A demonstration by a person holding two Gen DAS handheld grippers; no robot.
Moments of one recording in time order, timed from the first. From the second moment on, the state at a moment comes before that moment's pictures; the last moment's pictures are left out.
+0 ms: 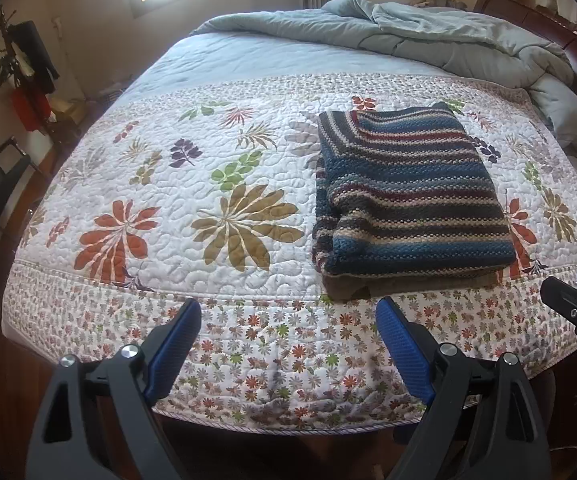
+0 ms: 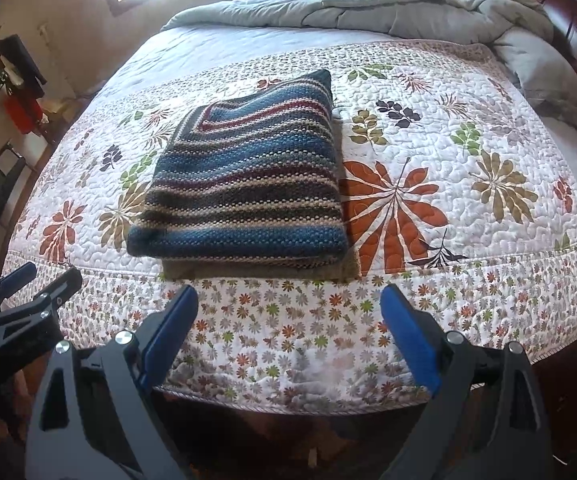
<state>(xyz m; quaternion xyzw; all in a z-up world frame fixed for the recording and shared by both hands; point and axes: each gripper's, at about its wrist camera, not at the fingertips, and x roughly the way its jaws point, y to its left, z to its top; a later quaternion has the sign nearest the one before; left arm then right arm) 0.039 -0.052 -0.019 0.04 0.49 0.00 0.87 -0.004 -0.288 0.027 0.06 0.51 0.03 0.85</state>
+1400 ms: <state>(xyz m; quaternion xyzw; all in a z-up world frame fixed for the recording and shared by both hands) 0.043 -0.053 -0.031 0.03 0.51 0.00 0.86 0.000 -0.288 0.019 0.07 0.52 0.04 0.85</state>
